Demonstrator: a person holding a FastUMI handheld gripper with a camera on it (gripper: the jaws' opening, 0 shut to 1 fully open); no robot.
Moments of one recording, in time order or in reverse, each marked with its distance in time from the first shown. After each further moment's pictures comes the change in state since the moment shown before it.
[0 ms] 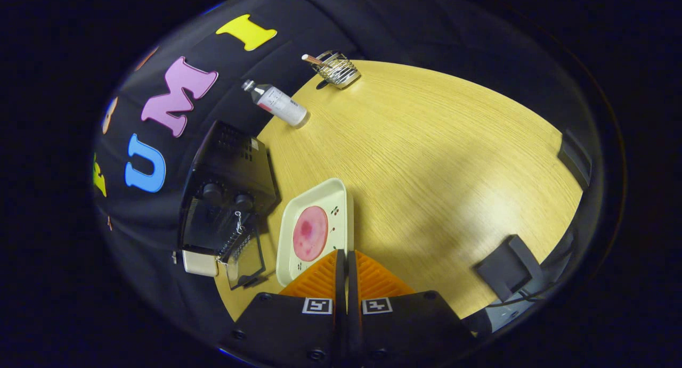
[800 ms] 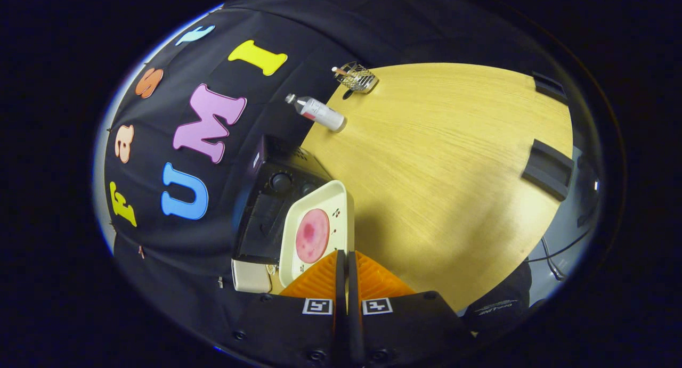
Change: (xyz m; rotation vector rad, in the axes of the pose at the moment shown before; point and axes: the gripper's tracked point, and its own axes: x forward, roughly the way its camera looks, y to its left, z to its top) arm -0.036 0.106 -0.069 0.143 -0.072 0.180
